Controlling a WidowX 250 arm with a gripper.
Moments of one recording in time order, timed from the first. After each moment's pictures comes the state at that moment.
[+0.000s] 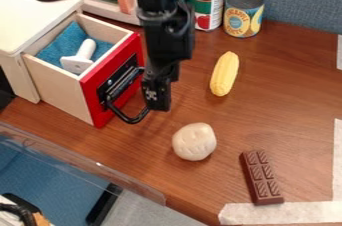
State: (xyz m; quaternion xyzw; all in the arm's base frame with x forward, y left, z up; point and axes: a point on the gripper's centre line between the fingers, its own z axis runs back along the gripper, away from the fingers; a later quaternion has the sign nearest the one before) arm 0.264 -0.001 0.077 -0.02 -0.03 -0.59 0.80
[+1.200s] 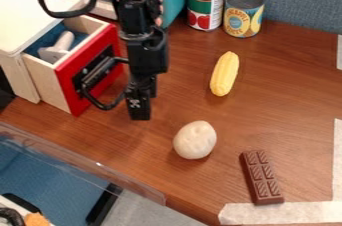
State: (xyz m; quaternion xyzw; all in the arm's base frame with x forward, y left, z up) arm 0.272 0.053 0.030 -0.05 0.02 -0.53 0.85
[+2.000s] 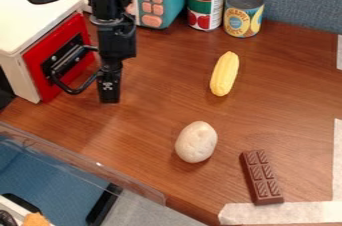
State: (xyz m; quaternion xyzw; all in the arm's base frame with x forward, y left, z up) arm 0.274 0.109 0.033 -0.01 0.06 -0.46 0.89
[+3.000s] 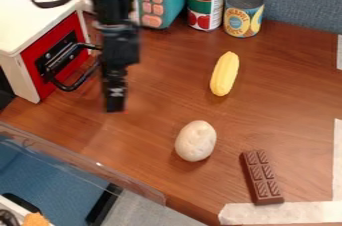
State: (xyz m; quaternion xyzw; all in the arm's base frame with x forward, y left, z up) arm 0.264 0.064 0.033 -0.05 0.09 -0.42 0.90
